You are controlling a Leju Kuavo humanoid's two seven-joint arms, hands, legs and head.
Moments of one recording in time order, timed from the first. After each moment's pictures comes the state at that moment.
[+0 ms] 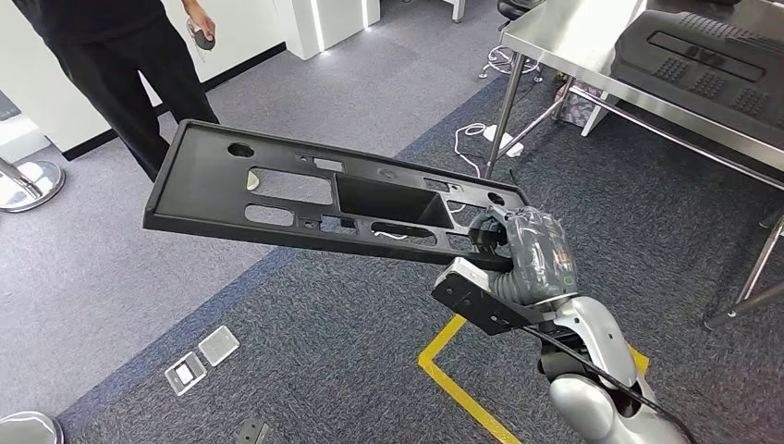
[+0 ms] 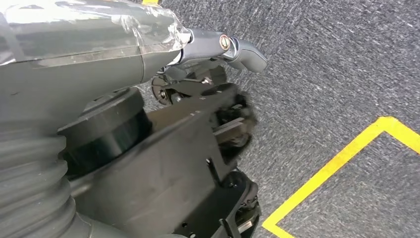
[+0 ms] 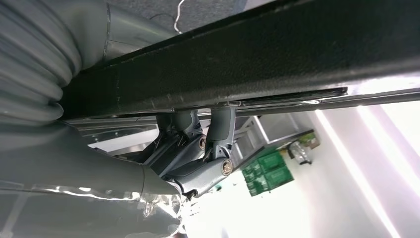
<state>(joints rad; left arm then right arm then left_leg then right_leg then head) -0.13 -0.05 -0.54 -0.19 0.54 0.02 -0.16 -0.20 -0.32 0.48 -1.91 0.87 -0.05 0.44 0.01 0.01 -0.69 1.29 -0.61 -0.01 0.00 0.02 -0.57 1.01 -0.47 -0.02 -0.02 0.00</state>
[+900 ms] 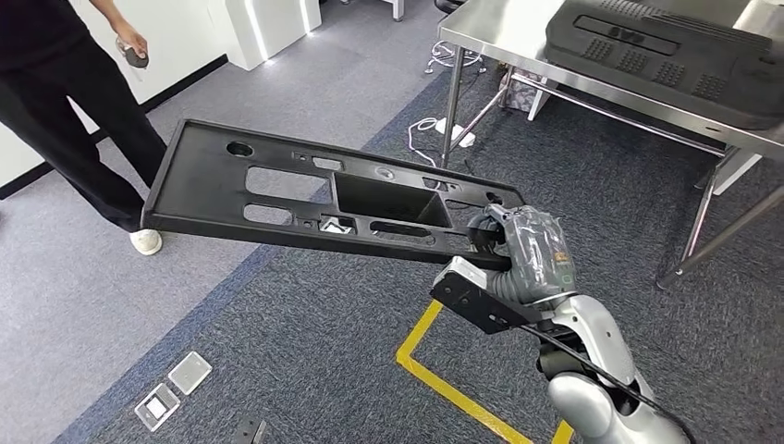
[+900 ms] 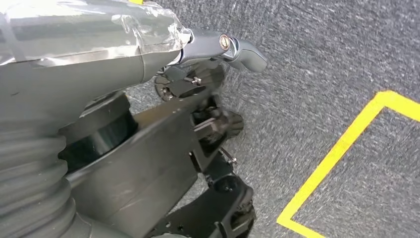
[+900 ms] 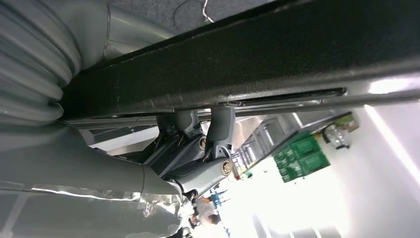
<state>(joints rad) -0.14 -0.05 -0.55 -0.19 0.53 0.02 -0.16 -0.20 -0.32 0.48 -1.91 0.87 -0.05 0.44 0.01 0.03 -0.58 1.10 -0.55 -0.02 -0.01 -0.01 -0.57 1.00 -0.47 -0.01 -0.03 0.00</state>
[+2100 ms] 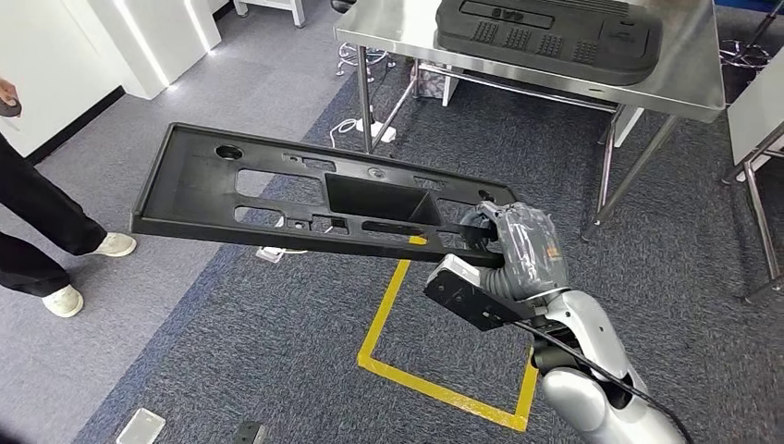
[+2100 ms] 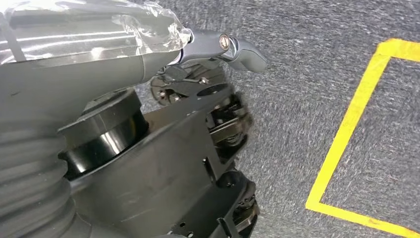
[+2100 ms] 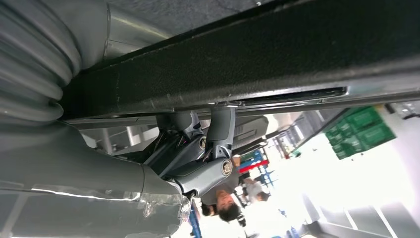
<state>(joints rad) -0.13 -0.05 -0.55 -0.19 0.53 0.02 -0.16 -0.20 -0.32 0.48 -1.91 0.87 -0.05 0.43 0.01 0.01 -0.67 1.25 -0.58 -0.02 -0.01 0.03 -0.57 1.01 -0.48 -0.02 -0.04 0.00</state>
